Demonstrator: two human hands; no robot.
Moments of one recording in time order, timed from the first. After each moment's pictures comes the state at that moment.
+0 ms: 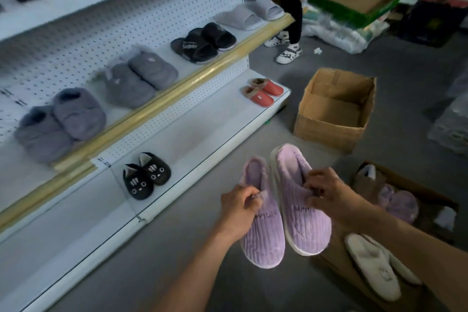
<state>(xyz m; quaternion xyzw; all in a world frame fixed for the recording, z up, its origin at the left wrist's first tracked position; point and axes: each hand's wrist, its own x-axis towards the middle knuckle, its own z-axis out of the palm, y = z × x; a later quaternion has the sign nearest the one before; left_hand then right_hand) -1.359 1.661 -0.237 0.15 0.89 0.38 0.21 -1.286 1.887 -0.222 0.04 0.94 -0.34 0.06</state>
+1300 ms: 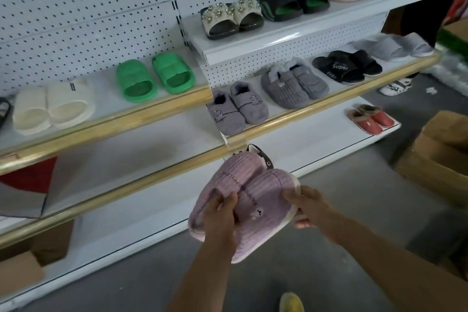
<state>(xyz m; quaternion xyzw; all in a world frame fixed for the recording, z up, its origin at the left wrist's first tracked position) -1.325 1.225 -0.105 -0.35 0.57 0.74 0.03 -1.343 1.416 -0.101 0.17 0.71 -0.64 0.24</state>
